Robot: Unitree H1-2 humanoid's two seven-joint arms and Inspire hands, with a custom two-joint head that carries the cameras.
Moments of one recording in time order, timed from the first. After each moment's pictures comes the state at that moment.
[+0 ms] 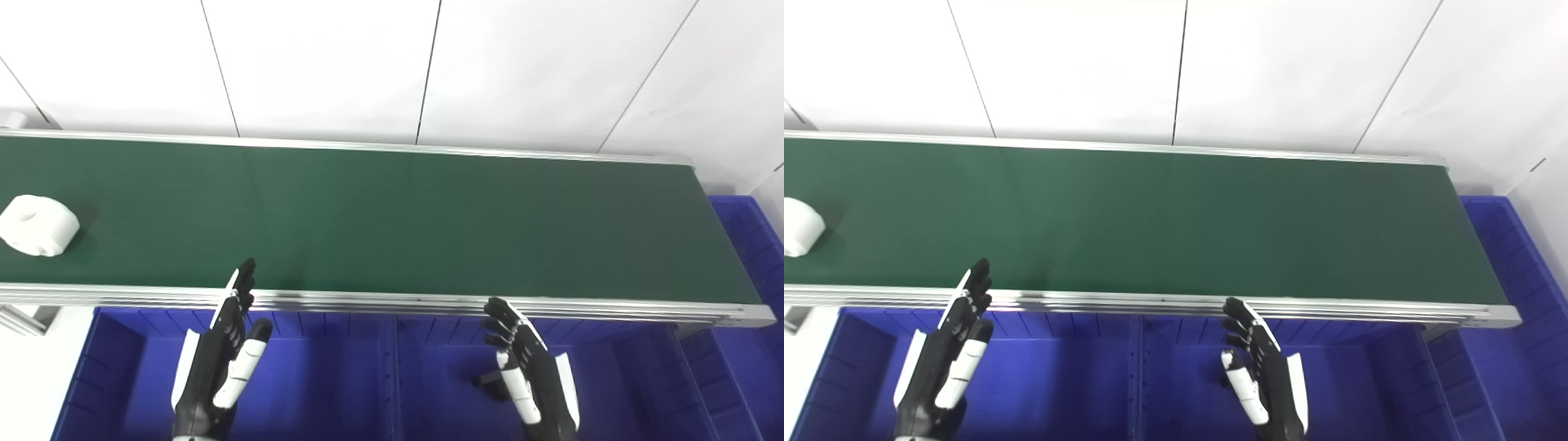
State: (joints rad) left arm 0.41 0.02 -0.17 -0.34 0.07 -0.08 -0.06; right arm 0.52 0.05 0.10 -0.21 -0.19 -0.24 -0.10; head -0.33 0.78
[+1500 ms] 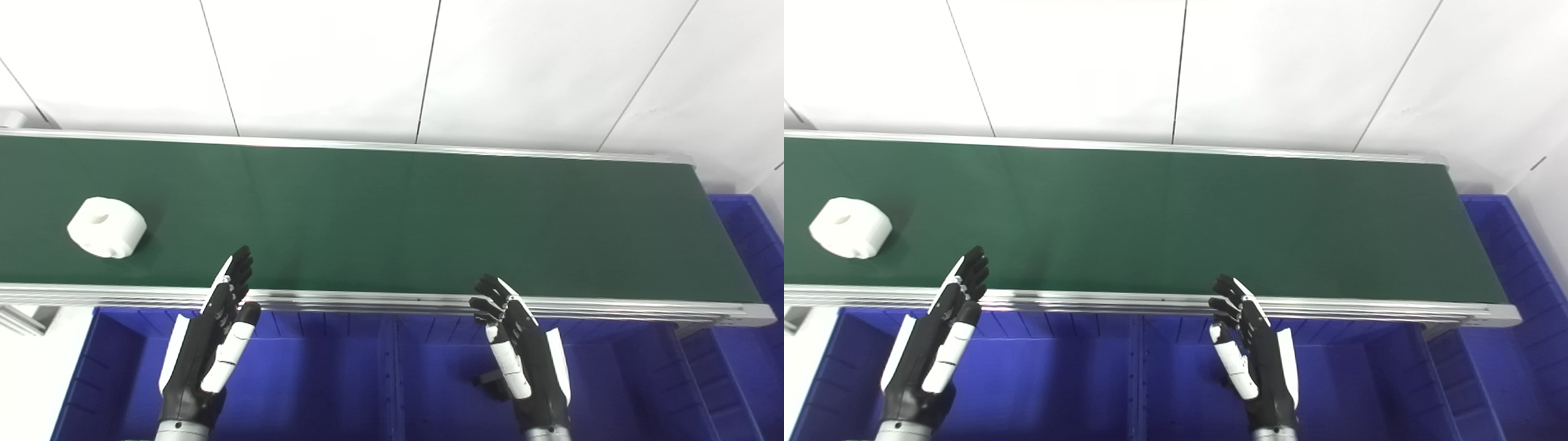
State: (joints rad) left arm 0.38 0.03 -0.15 -0.40 0.05 0.03 -0.09; right arm 0.49 0.07 0.12 -0.30 -0.21 -0.12 -0.09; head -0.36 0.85
